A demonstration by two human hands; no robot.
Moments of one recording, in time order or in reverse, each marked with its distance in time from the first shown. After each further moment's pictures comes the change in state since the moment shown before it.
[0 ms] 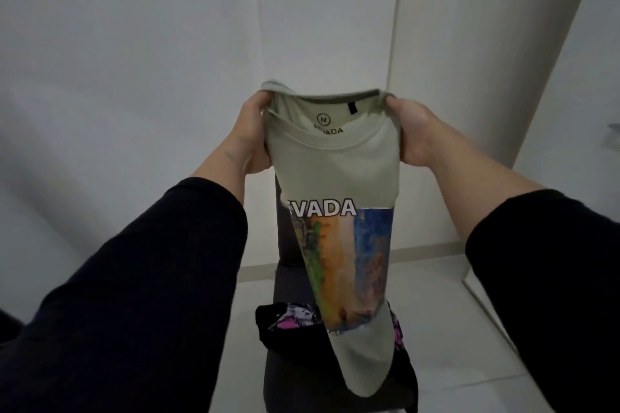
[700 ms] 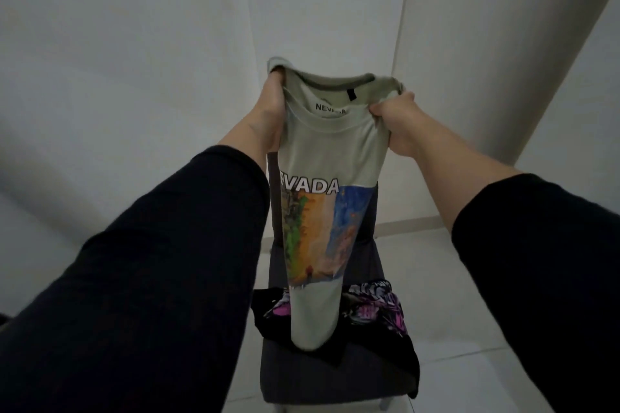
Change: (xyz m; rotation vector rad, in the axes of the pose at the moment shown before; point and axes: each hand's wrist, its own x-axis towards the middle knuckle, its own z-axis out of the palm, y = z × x) left_hand 0.108 -0.046 0.008 0.006 0.058 -0.137; right_hand 0.111 0.050 0.011 -0.108 0.256 0.017
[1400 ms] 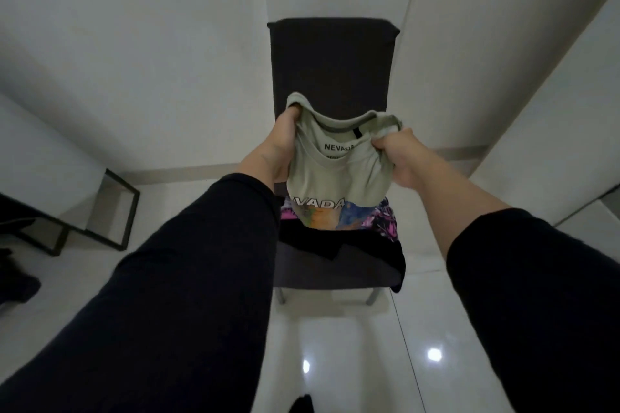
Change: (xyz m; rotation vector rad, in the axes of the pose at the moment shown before) left_hand -0.081 -0.187 -0.030 -0.021 0.042 -0.320; right_hand -0.070 0.196 -0.026 -0.022 -0.030 0.313
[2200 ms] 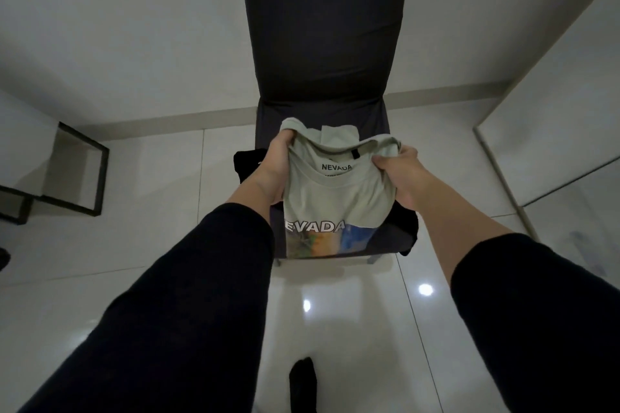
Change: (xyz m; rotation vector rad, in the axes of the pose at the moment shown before) left_hand 0.097 -0.159 -0.026 -0.098 0.088 -0.237; right_hand 0.089 0.172 -0.018 -0.064 0.061 0.173
